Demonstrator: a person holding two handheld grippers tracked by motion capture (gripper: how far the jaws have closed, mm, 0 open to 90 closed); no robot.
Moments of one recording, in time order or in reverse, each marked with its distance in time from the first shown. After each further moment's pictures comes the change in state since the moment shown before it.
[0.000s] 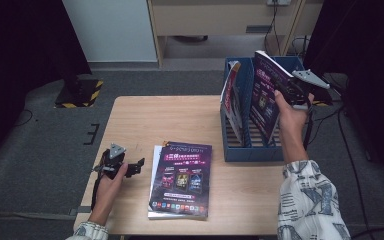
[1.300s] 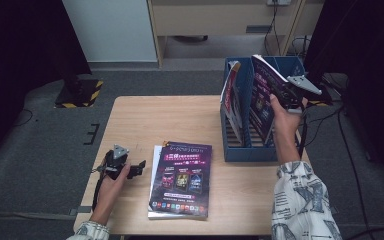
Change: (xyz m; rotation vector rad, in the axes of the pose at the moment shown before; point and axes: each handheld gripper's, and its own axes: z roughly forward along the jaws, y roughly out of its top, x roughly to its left) left arm -0.002 -0.004 0.008 0.046 0.012 0.023; right arm -0.002 -0.025 0.015 -0.015 -0.006 0.010
